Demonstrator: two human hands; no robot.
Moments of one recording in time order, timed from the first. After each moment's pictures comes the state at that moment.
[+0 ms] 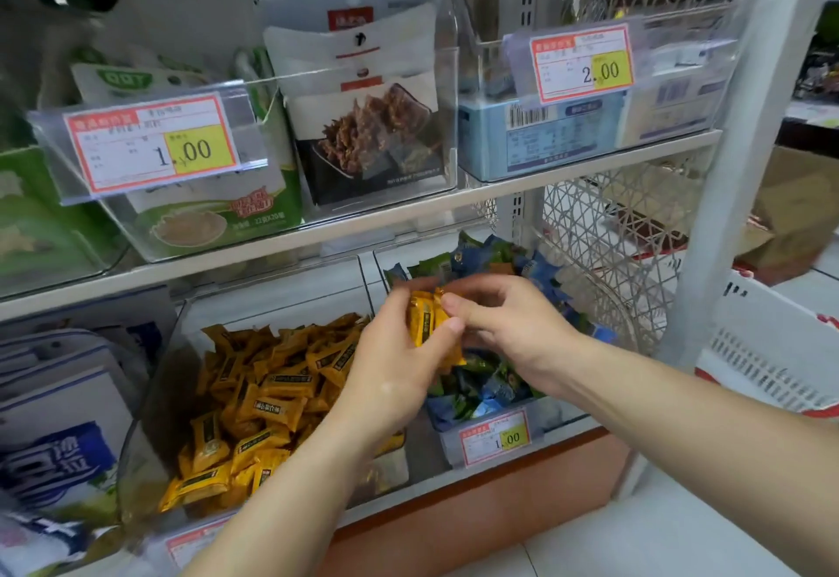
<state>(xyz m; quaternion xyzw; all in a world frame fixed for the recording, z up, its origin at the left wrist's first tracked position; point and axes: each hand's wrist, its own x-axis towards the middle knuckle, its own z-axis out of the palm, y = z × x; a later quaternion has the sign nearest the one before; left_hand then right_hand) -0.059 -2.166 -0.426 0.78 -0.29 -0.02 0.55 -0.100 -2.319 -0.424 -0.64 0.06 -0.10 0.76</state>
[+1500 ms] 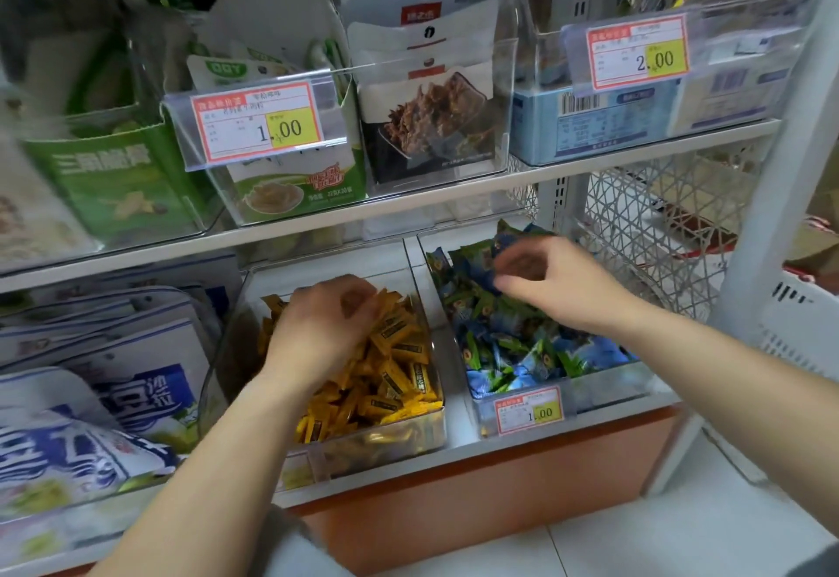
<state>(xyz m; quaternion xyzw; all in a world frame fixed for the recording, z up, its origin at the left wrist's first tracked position) -0.007 -2.069 -0.420 0.92 -0.22 0.11 0.32 -0.092 -2.345 -0.406 -0.91 0.02 -0.15 0.38</state>
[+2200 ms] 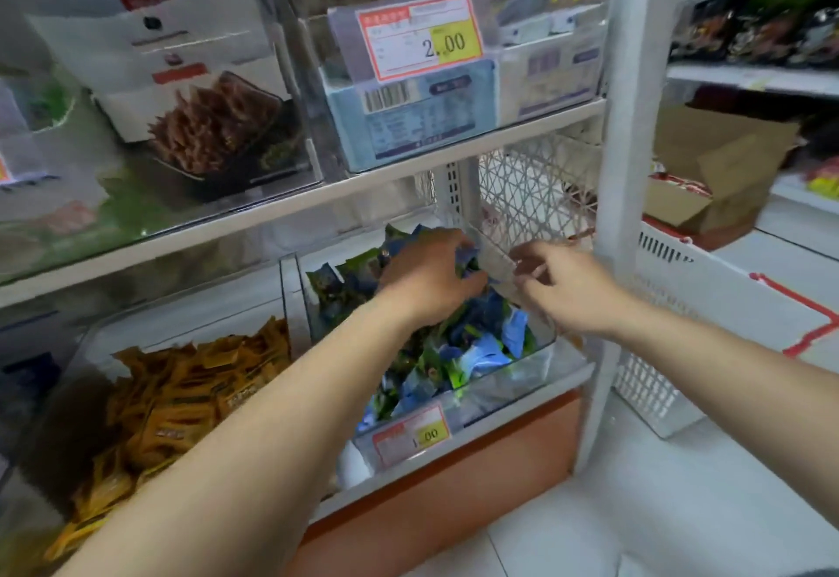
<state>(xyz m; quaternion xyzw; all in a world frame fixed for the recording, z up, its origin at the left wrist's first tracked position) -0.009 -2.319 -0.431 0.86 -0.46 0.05 0.20 -0.133 -2.482 -0.458 -0.94 0.11 -0.20 0.25</state>
